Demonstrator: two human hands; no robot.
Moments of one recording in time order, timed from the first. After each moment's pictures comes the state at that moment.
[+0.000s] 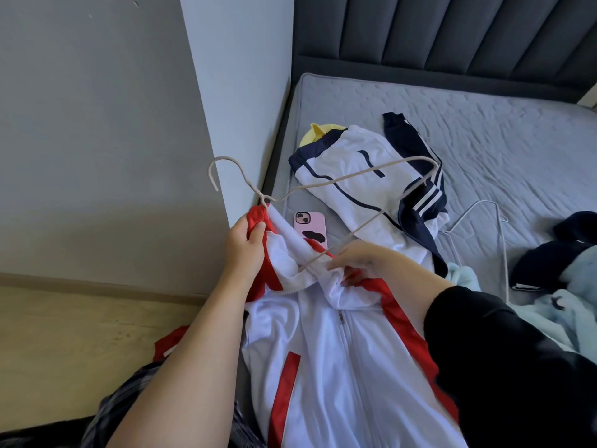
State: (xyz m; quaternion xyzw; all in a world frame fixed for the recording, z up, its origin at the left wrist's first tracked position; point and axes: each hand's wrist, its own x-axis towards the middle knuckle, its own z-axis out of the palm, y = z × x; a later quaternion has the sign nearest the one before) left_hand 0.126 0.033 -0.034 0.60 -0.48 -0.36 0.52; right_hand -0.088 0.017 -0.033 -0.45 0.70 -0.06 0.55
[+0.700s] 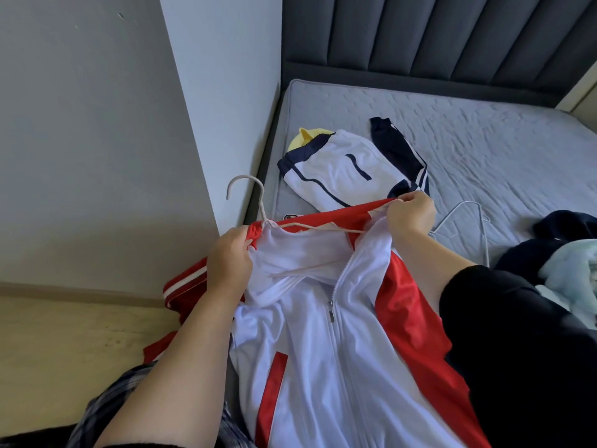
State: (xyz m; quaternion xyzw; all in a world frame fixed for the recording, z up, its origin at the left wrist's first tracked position) left_hand 0.134 0.045 -0.049 0.63 -0.67 -0.11 0.39; right_hand -0.157 0.003 0.016 -0.33 0.82 -0.44 0.14
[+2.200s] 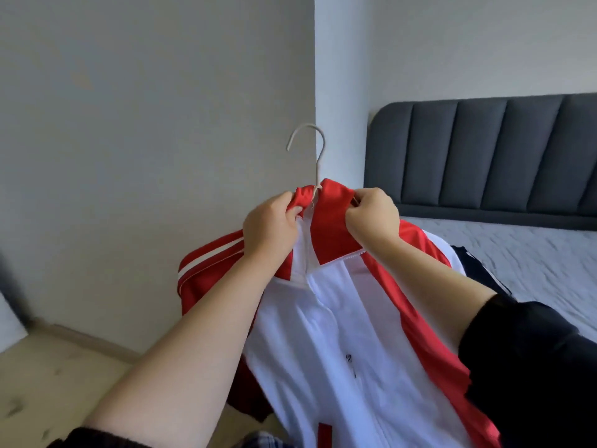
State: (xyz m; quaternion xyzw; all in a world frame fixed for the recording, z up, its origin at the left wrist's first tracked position) left_hand 0.217 0.101 0.272 0.60 -0.63 0.13 0.47; right_hand 0.062 0.073 0.286 -0.67 0.56 -0.48 0.08
